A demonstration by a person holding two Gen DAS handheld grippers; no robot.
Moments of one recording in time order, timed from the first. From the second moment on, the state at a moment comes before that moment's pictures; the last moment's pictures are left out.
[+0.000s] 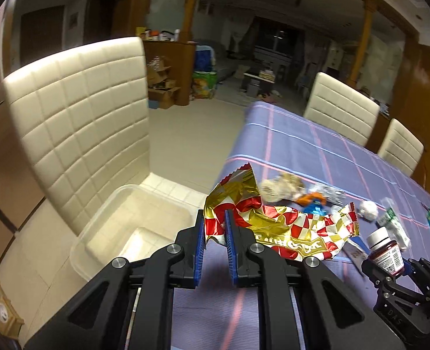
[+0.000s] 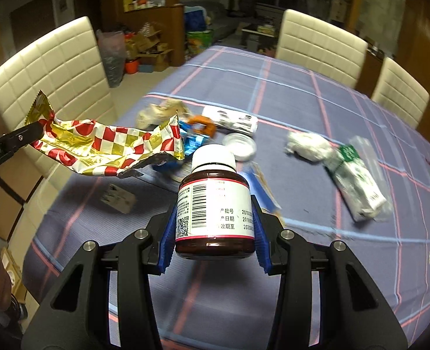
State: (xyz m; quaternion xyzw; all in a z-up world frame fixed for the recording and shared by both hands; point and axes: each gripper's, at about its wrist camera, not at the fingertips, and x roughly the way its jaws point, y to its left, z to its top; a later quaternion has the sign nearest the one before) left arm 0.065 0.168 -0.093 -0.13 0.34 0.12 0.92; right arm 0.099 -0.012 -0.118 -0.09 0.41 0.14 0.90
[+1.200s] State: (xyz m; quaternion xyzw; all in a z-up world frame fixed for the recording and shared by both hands) left arm 0.059 0.298 -0.125 -0.15 0.35 0.28 0.88; right arm 0.153 0.174 -0.131 -0.18 0.40 0.28 0.86
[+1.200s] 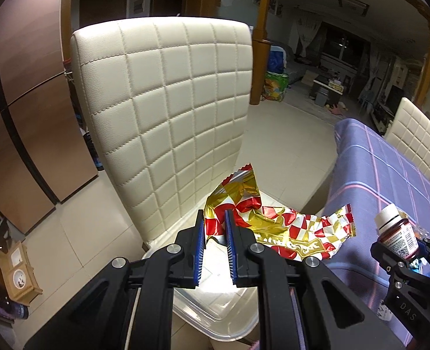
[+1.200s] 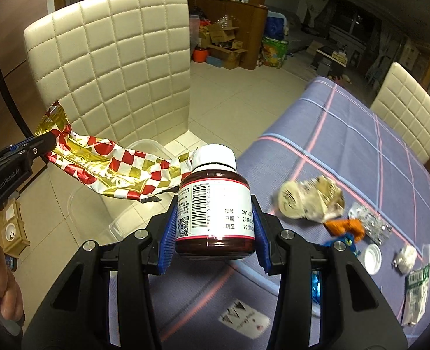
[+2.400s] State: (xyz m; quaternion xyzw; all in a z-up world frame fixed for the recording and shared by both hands) left arm 0.067 0.331 -0.146 -0.18 0.36 0.31 0.86; right arm 0.168 0.199 -0.141 -0.19 0.41 0.28 0.85
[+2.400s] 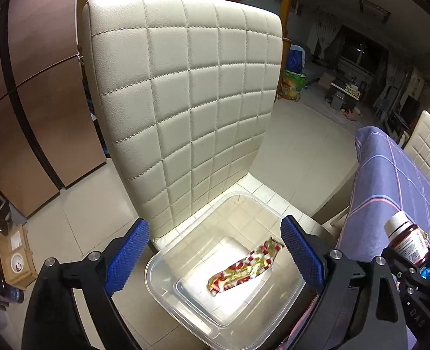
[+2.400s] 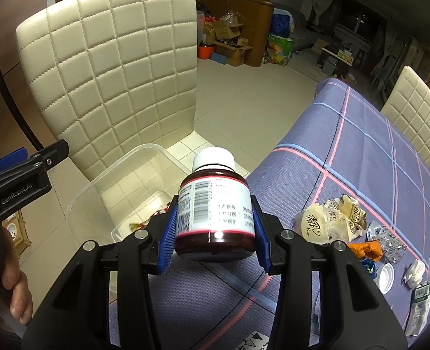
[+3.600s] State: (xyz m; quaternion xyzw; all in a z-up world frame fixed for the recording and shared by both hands) left arm 0.061 0.319 -0.135 -0.17 0.35 0.30 0.87; right arm 0.155 0.184 -0.130 -0.18 0.39 0.28 0.86
